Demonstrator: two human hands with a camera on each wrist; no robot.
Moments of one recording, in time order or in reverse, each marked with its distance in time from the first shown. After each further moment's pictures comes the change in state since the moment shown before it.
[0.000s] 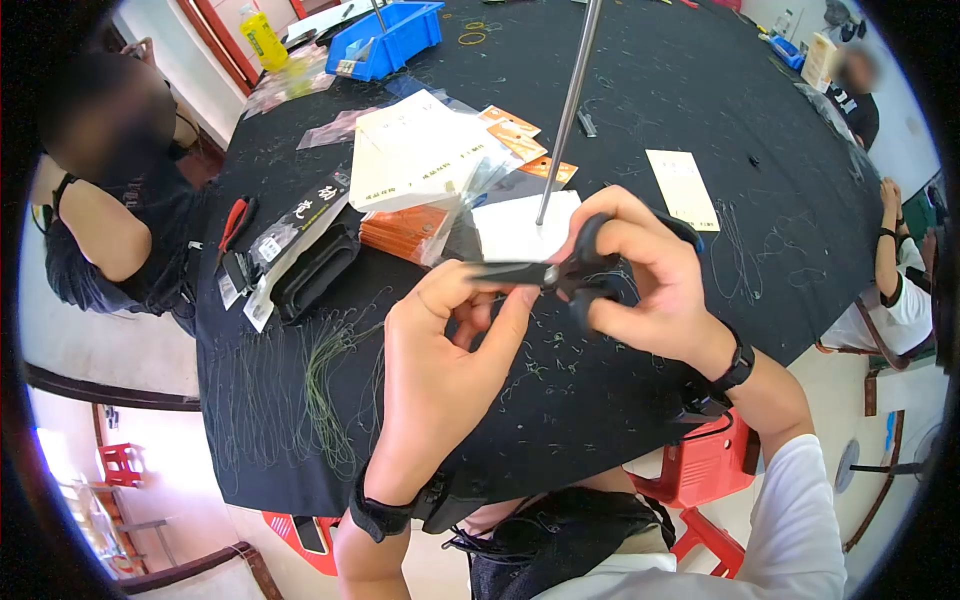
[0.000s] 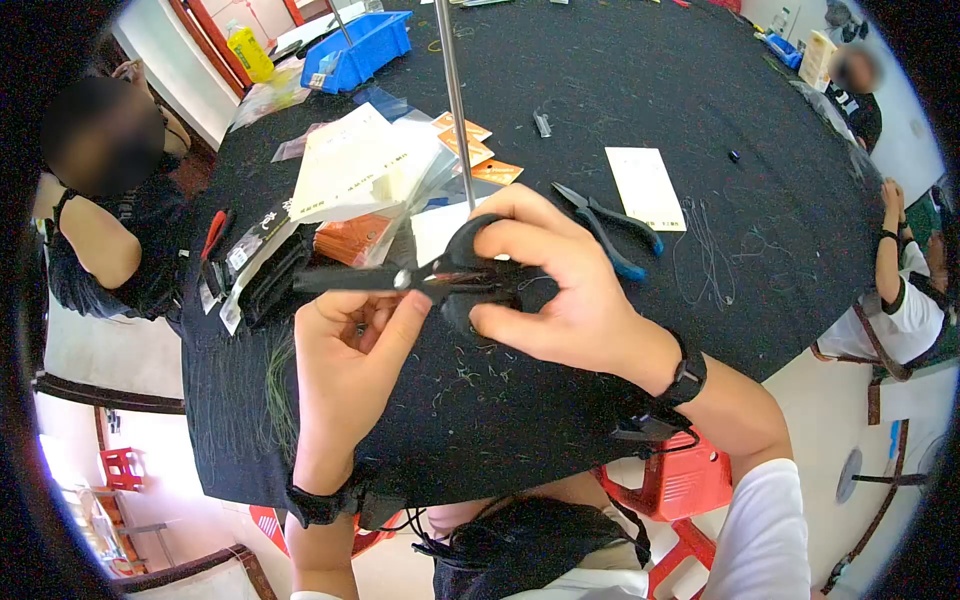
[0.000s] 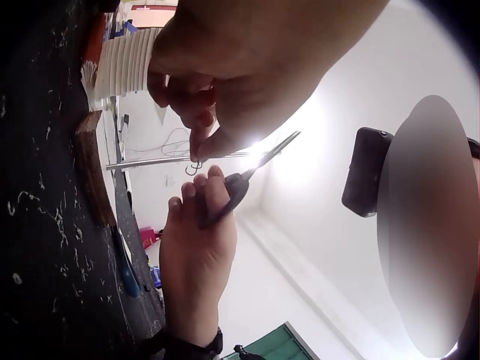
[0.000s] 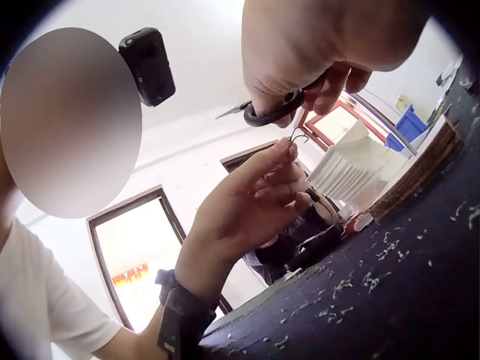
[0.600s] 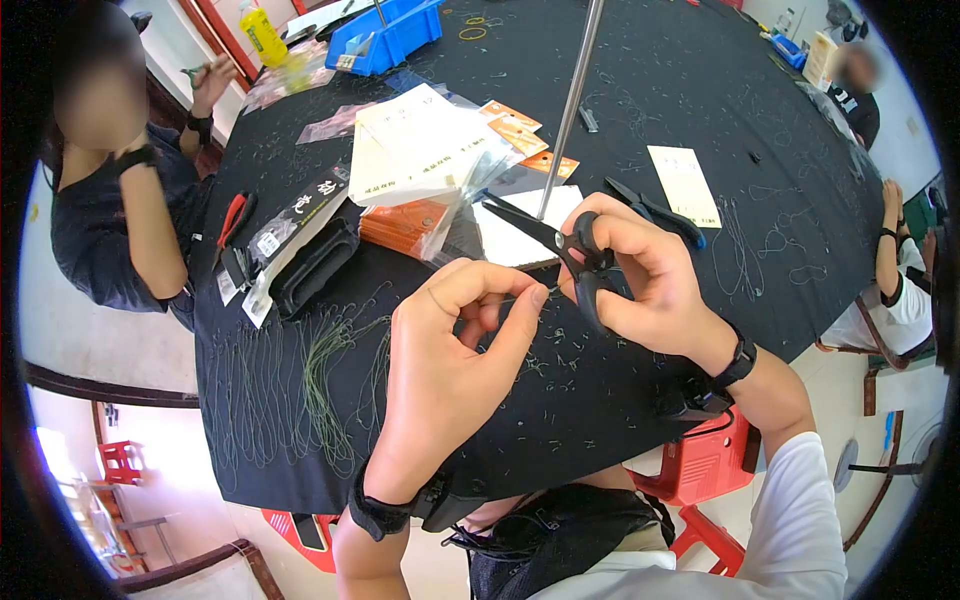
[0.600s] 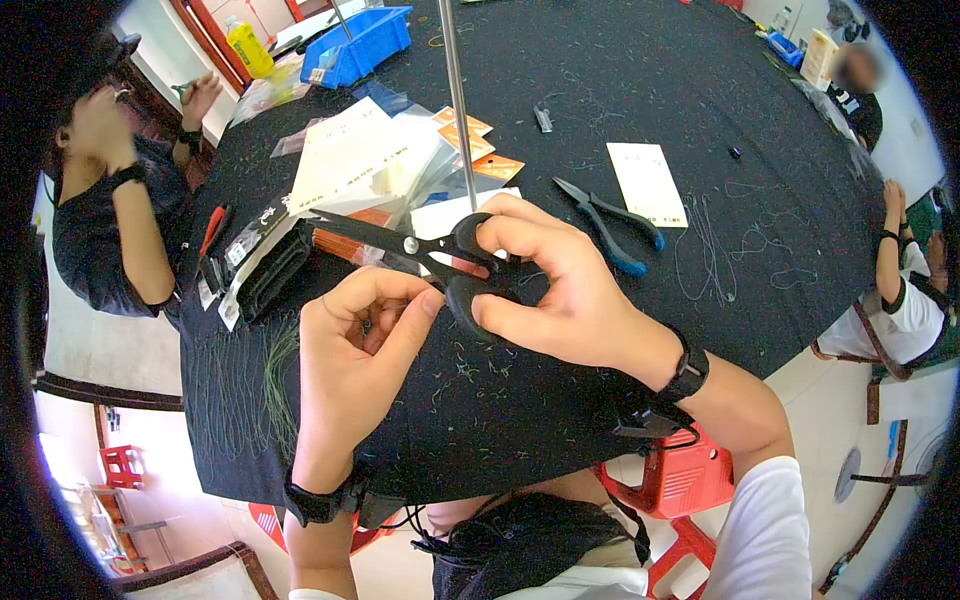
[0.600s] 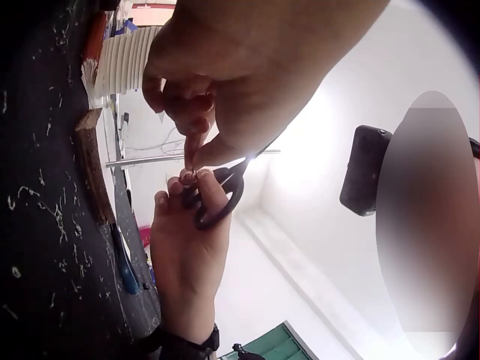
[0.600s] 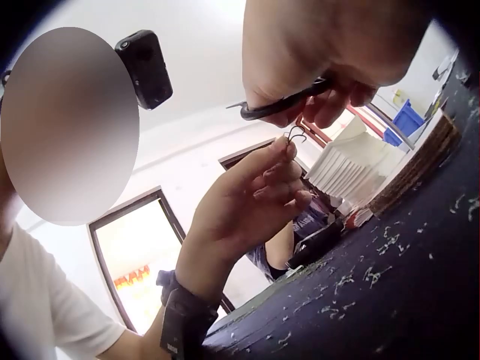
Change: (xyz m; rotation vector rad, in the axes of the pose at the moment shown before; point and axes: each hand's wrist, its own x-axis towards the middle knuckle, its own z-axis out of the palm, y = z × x) left_hand 0.000 0.005 0.000 0.107 -0.068 -0.009; right_hand -0.002 0.001 0.002 0.182 -0.068 0.191
